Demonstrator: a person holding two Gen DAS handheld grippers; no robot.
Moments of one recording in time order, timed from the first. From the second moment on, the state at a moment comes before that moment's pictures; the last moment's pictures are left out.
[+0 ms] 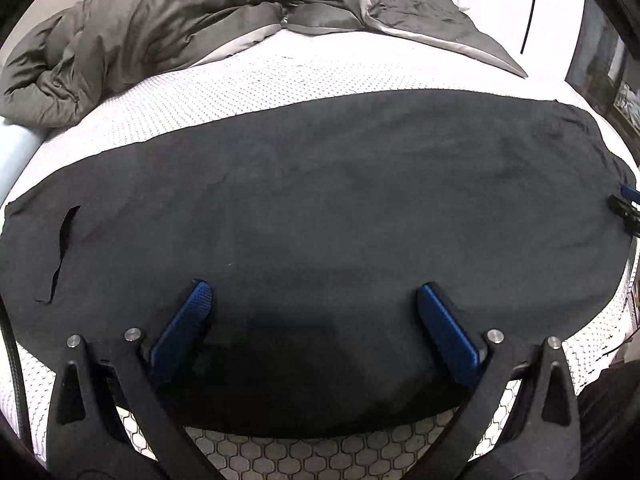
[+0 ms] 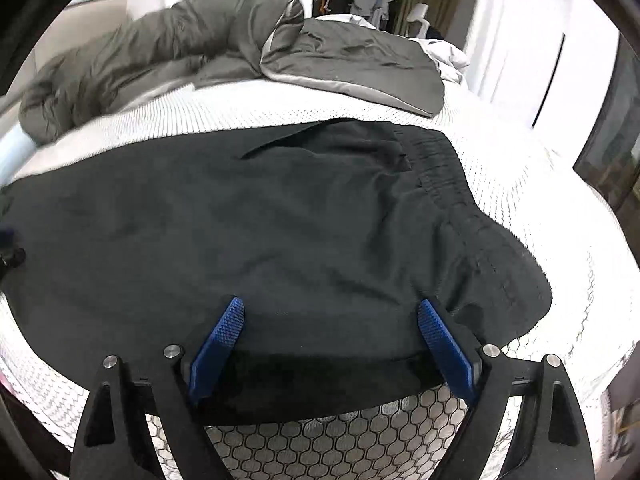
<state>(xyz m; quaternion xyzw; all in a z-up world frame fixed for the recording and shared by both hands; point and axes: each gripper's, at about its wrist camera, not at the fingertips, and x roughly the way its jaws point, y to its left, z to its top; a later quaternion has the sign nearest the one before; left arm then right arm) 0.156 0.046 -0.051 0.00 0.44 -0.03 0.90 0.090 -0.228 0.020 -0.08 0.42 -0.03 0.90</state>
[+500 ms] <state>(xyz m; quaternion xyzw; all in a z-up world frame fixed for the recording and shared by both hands) 0.134 0.003 -0.028 0.03 0.41 -0.12 0.90 0.044 -0.358 0.025 0.30 0.37 -0.01 0.88</state>
